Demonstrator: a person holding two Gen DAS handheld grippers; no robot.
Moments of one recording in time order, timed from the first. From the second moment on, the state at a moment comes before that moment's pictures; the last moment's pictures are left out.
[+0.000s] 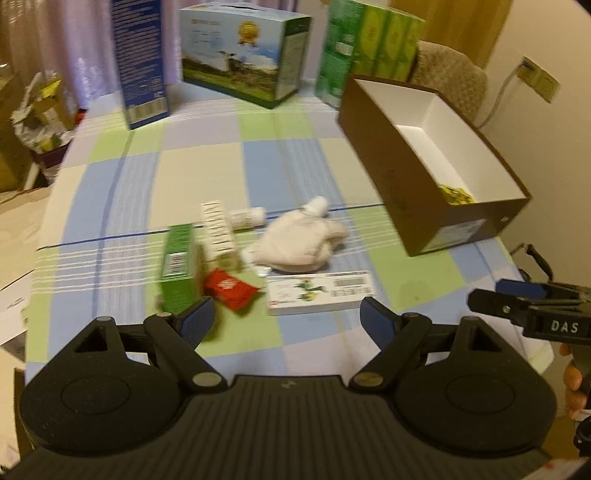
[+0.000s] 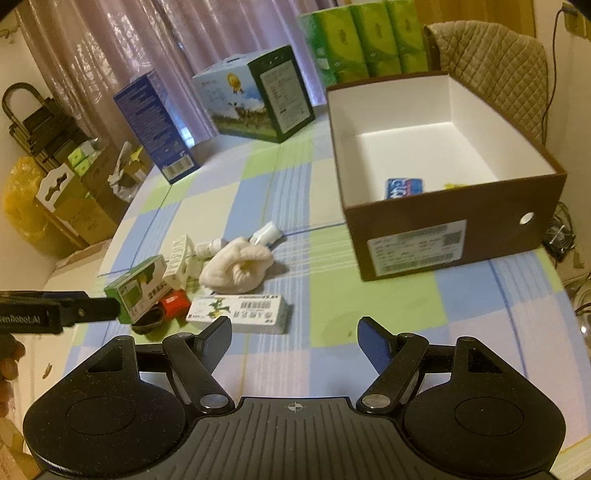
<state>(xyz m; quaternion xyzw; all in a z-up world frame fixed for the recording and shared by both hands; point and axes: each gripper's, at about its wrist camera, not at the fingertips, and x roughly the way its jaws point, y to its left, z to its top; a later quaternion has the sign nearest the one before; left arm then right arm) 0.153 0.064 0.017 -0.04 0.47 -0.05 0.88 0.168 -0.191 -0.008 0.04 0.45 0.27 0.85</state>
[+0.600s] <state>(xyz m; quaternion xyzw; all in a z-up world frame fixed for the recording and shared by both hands) 0.175 0.120 -0.001 -0.04 0.48 0.03 0.87 0.192 -0.150 -0.038 0.00 0.46 0.31 0.83</state>
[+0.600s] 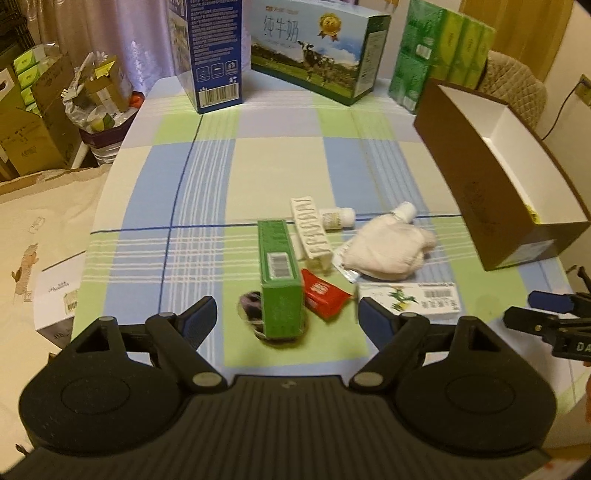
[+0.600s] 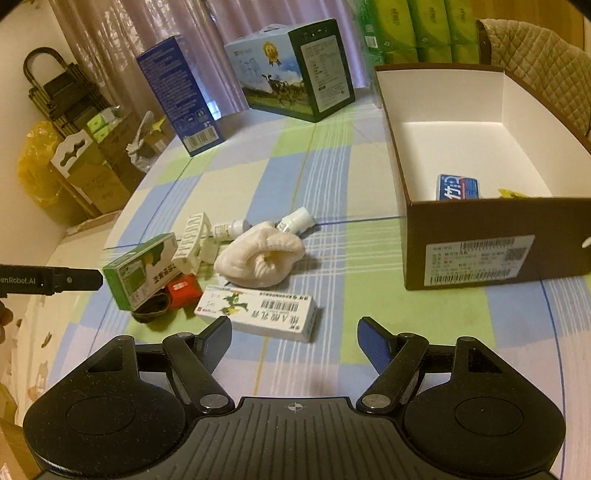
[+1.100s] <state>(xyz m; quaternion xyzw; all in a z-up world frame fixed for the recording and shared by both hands) 0.271 0.130 -0.050 0.01 0.57 0.02 0.82 0.229 -0.149 -0.052 0.02 0.47 0.29 0.83</state>
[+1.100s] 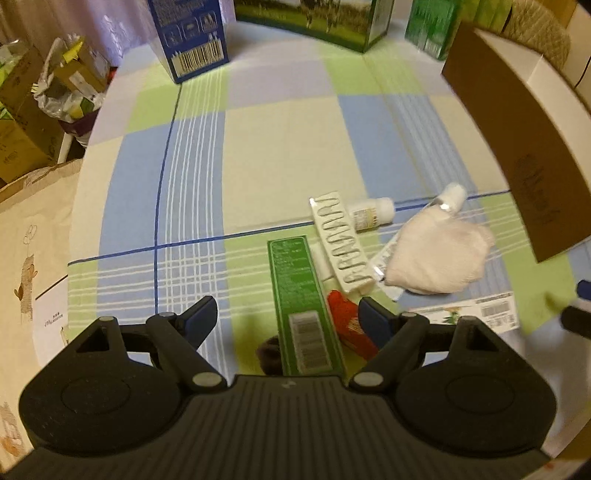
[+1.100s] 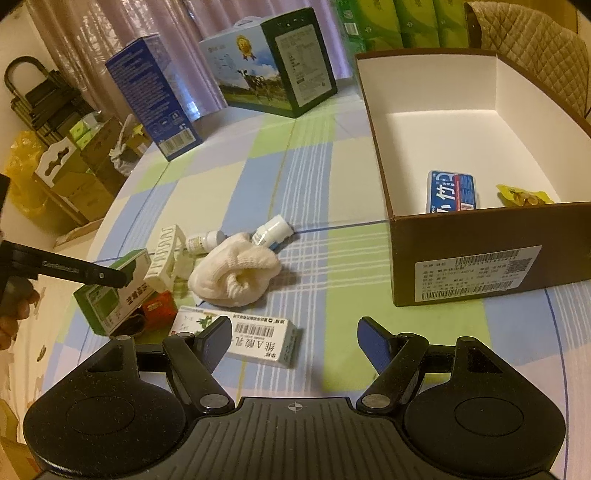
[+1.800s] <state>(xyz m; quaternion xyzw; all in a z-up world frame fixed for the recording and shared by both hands) 0.260 0.151 -0.045 -0.03 0.54 0.02 0.84 0.239 -0.121 -0.061 -0.01 0.48 0.34 0.81</state>
